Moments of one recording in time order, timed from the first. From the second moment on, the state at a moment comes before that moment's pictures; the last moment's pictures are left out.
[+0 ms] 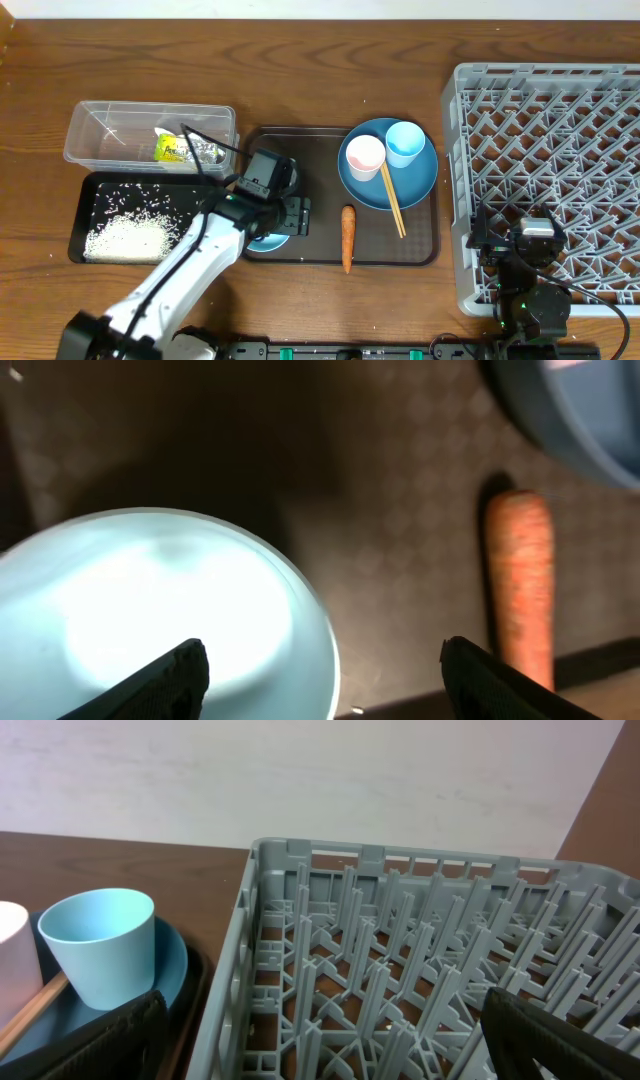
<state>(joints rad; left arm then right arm) -0.43 1.36 0.81 -0.63 0.13 -0.33 0.03 0.02 0.01 -0.06 0.10 -0.07</state>
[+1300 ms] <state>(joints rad) -0.80 1.45 0.81 -0.45 0.06 -0.52 0.03 0.02 0.01 -0.06 0.10 -0.07</state>
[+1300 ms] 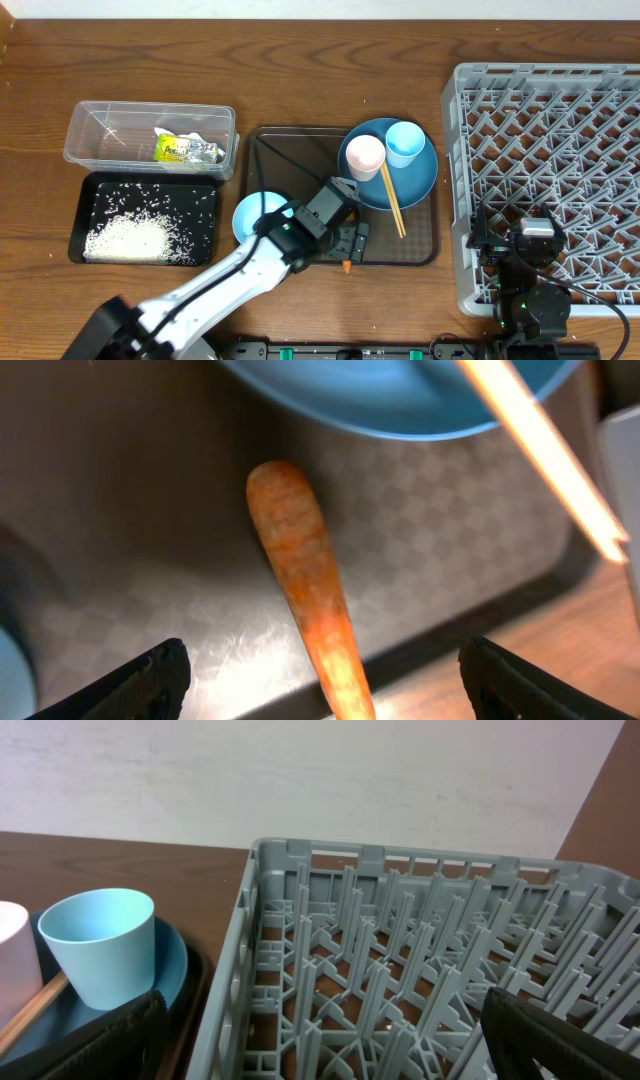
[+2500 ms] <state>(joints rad) -0.80 1.62 0.81 -0.39 0.06 -0.57 0.03 0.02 0.01 -0.06 0.10 -0.07</state>
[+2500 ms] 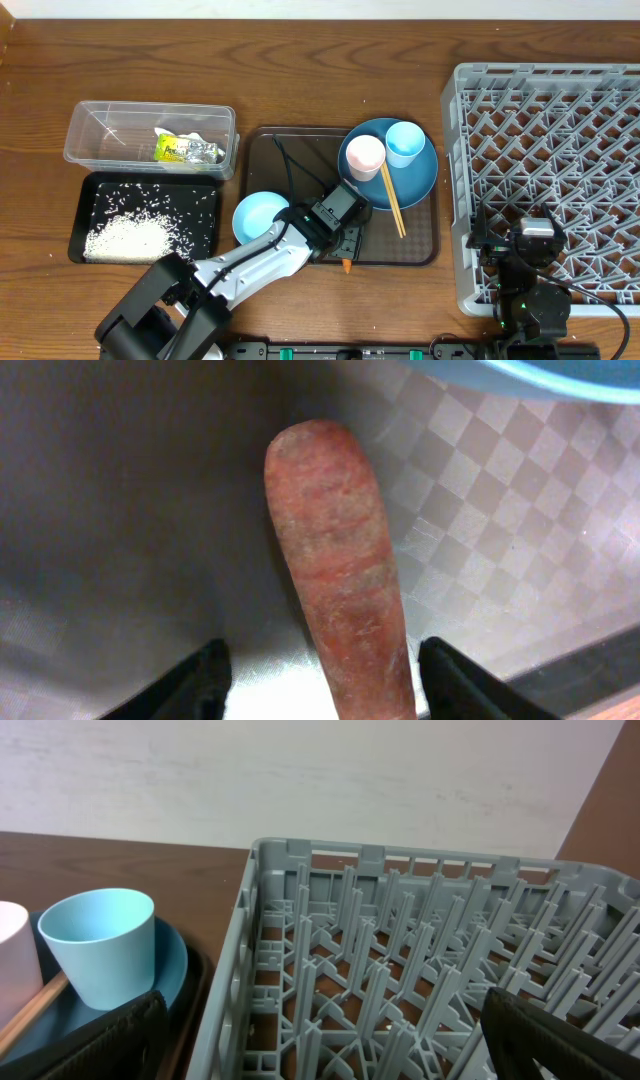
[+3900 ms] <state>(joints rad) -0.80 1.52 0.81 -0.43 0.04 -0.56 0.03 0.02 0.01 -0.06 0.10 -0.07</state>
